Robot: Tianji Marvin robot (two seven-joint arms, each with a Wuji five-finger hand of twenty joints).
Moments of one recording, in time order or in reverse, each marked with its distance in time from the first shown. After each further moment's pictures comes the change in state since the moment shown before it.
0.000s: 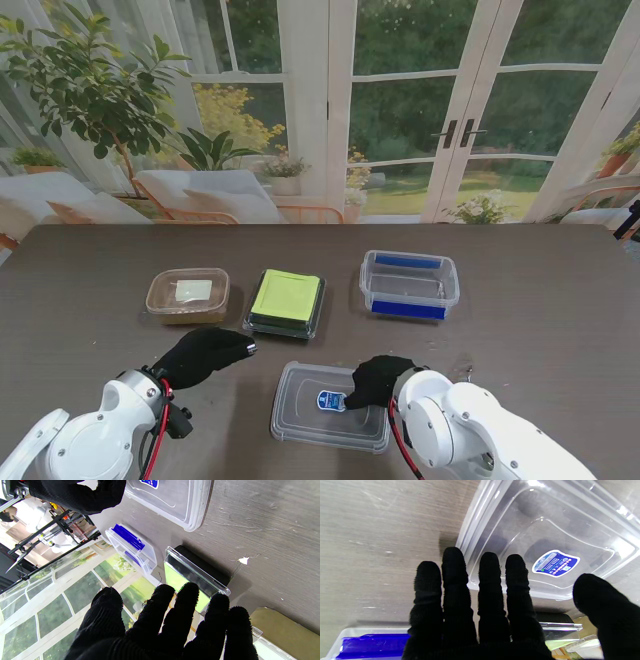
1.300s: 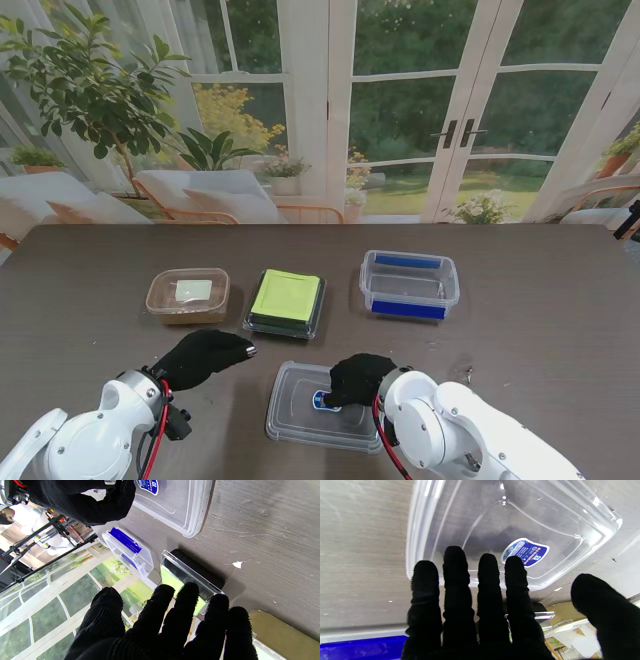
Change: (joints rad) left arm 0.002 0.003 -0.003 -0.008 0.002 0.027 -0.024; right arm 0.036 -0.024 -0.052 0.049 0.110 -0.065 -0.122; left_hand 0.000 0.000 0.000 0.000 0.000 0.000 0.000 0.000 0.000 0.000 0.000 0.000 0.000 -0.004 0.000 0.000 0.000 -0.005 -0.001 0.000; right_hand 0.000 0.000 0.024 0.000 -0.027 0.012 -0.012 -0.002 -0.025 0.016 -0.020 -0.013 0.001 -0.021 0.077 0.049 0.013 0.040 0.021 -0.001
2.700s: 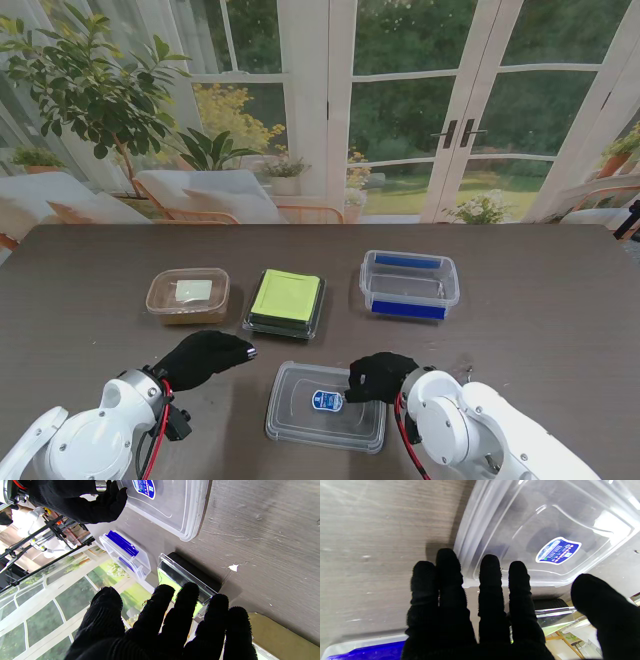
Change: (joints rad) left arm -0.007 0.004 0.004 -0.001 0.006 0.021 -0.019; right arm -0.072 0.006 0.122 0.014 0.018 -0.046 0.000; left_hand 0.000 0.000 -0.009 0.000 0.000 0.000 0.000 0.000 0.000 0.000 0.000 0.000 0.000 -0.002 0.000 0.000 0.000 -0.006 -0.001 0.000; right_hand 0.000 0.000 0.000 0.000 -0.099 -0.050 -0.012 0.000 -0.019 -0.021 0.109 0.049 -0.018 0.098 -0.072 -0.045 -0.010 0.005 0.000 0.000
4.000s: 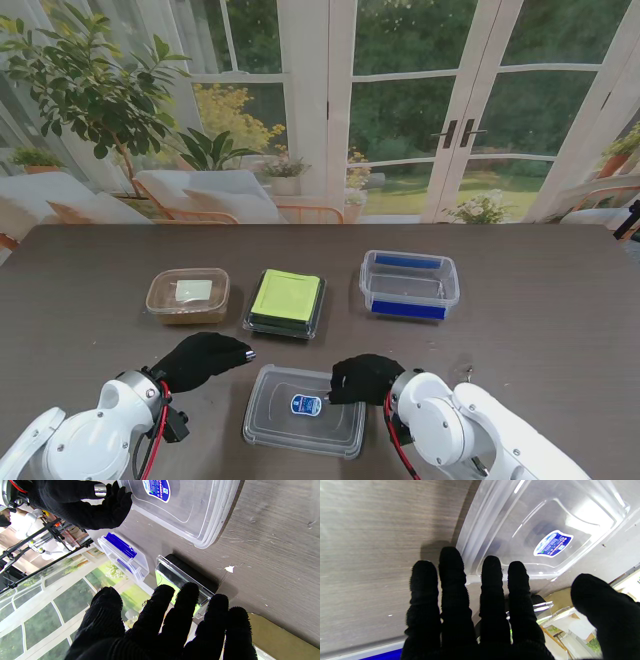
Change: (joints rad) left arm 0.007 0.003 -0.007 -0.005 0.005 0.003 -0.013; right arm 0.016 -0.020 -0.027 0.034 0.096 -0.070 -0.060; left_hand 0.000 0.000 0.000 0.000 -0.003 0.000 0.000 0.000 0.000 0.000 0.000 -0.009 0.000 -0.001 0.000 0.000 0.000 -0.001 -0.009 0.000; right_hand 0.000 0.000 0.001 0.000 0.000 0.012 -0.001 0.000 -0.029 -0.021 -0.053 -0.047 0.017 -0.046 0.016 0.005 0.008 0.011 -0.001 0.000
